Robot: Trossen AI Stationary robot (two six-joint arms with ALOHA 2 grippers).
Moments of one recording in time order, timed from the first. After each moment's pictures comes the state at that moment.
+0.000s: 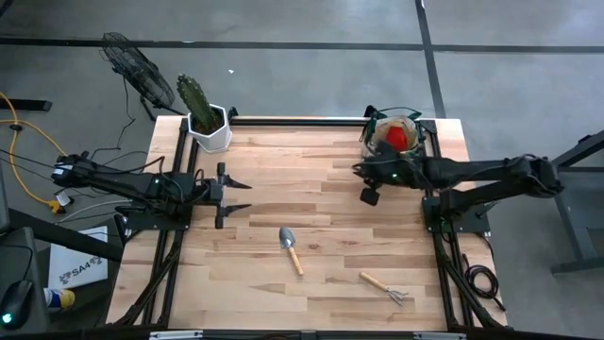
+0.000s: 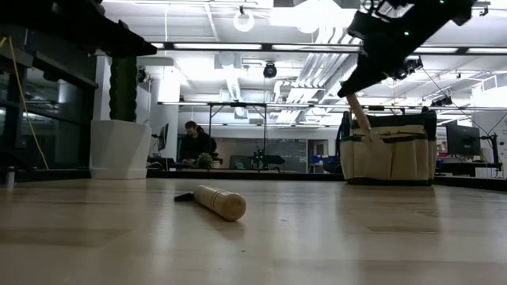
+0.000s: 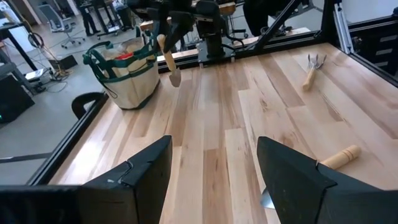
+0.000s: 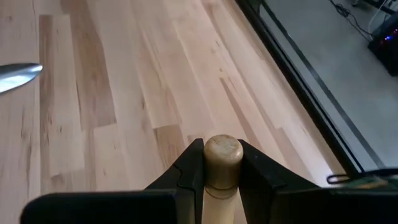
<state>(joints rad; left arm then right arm) -0.18 0.56 0.37 0.01 -0.27 0.15 -0.12 1.06 0.70 -0.31 0.31 0.00</state>
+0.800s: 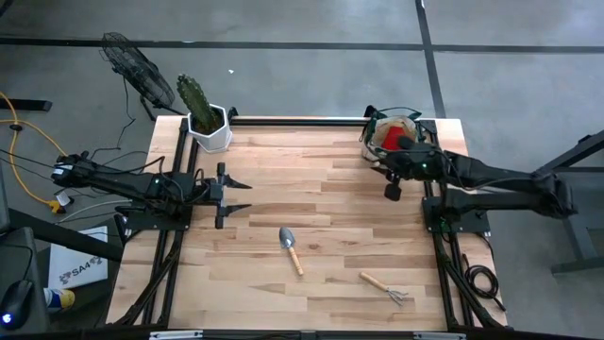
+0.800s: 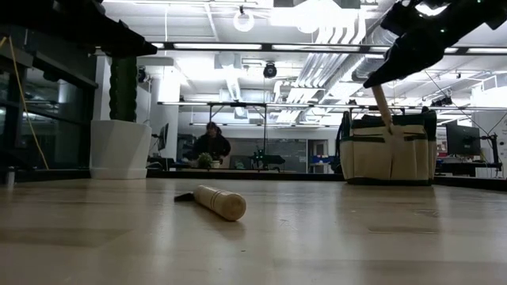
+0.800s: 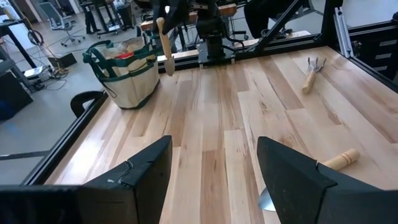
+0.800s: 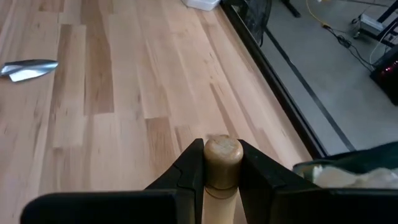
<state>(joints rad) -0.18 0.57 0.37 0.01 -0.27 0.13 -0.28 0.73 0.59 -0.40 0.13 -0.17</state>
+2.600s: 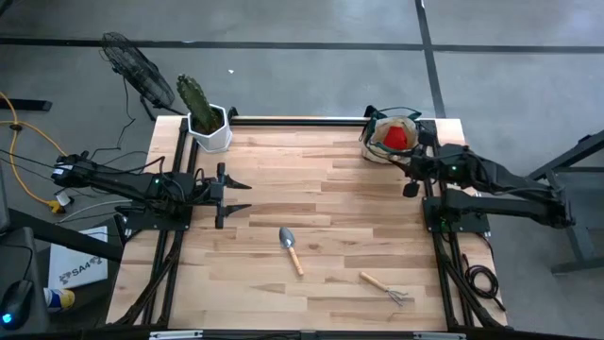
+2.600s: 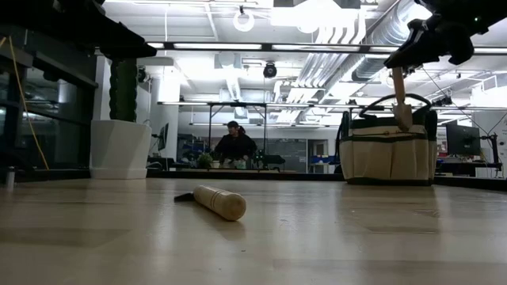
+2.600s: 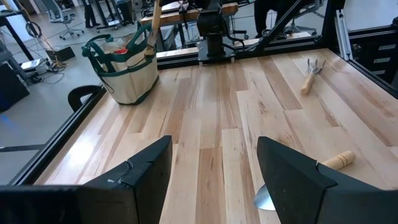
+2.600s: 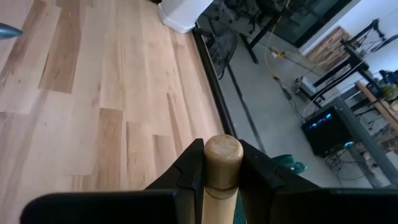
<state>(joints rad) -0.18 0.57 0.37 0.00 -0.27 0.10 -0.28 0.46 0.59 -0.52 0.24 -0.50</state>
